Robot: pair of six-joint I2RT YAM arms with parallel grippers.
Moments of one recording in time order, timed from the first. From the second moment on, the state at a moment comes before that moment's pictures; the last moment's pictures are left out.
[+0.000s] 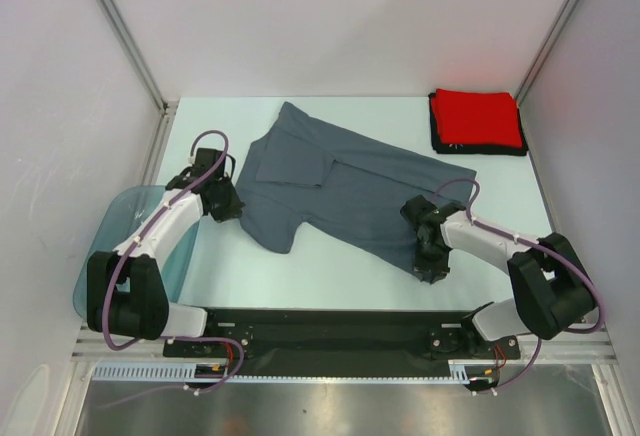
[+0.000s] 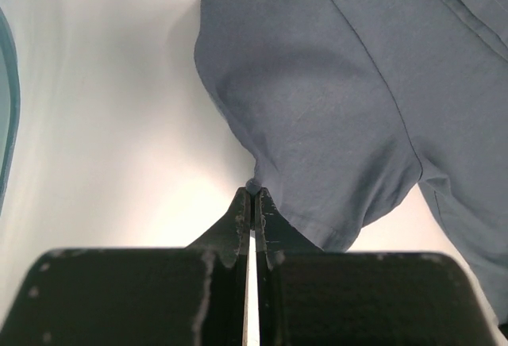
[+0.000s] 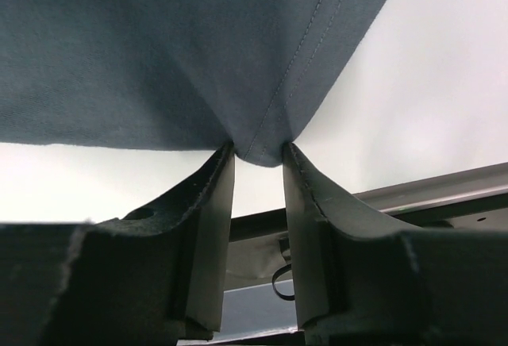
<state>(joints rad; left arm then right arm) -0.14 1.37 0.94 -0.64 -0.04 -0.58 0.51 1.42 0.73 -0.85 0.16 0.73</state>
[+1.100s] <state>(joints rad) -0.17 1.41 1.20 -0.61 0.02 -0.56 0.40 1.43 0.79 -0.89 0.02 0.67</state>
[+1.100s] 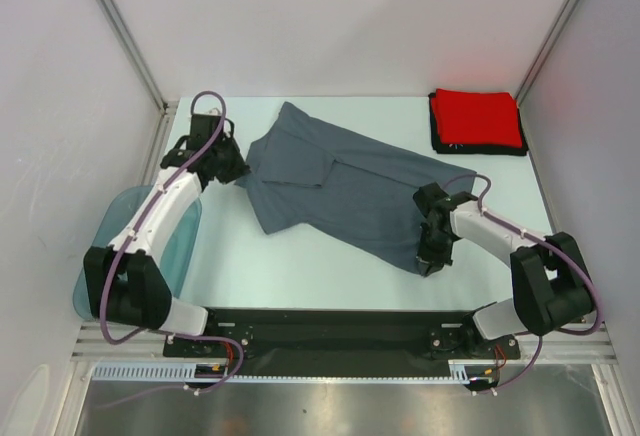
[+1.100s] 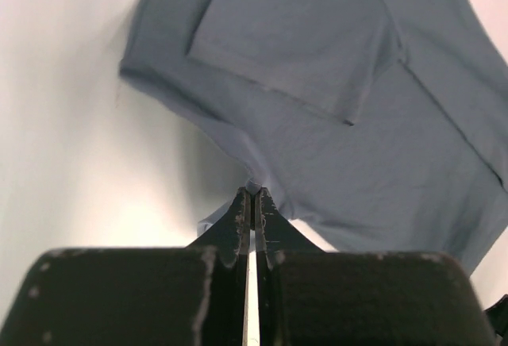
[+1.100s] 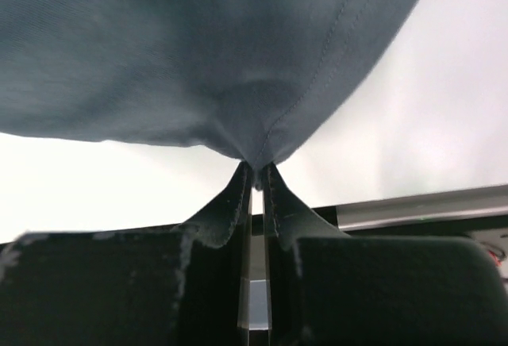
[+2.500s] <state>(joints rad) -0.19 2.00 1.91 -0.56 0.11 -0.57 -0.07 1.77 1.22 -0.98 -0.17 0.32</state>
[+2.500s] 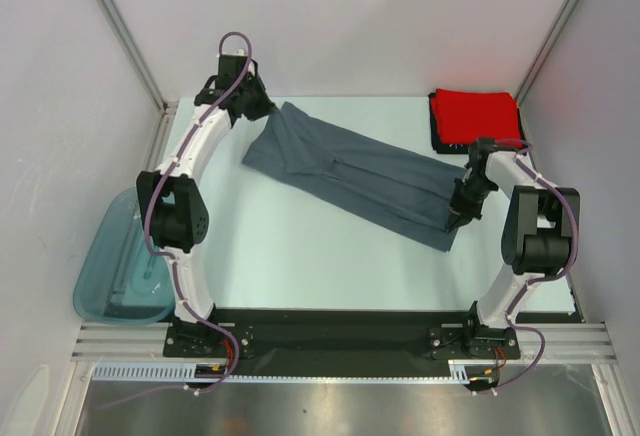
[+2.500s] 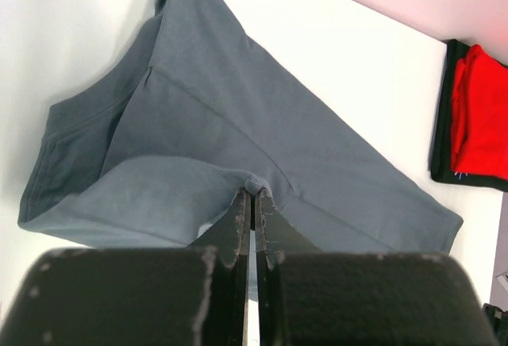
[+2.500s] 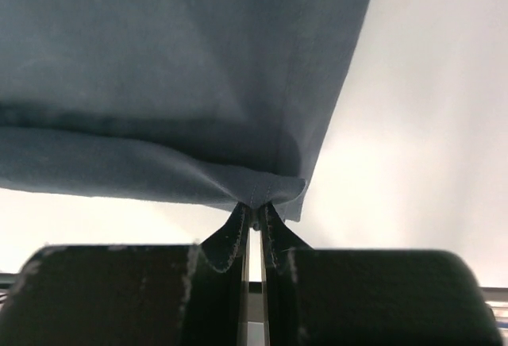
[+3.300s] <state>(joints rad) -0.20 2.14 2.08 -0.55 0.10 -0.61 -0.11 1.89 1.36 -0.99 -0.17 0.30</state>
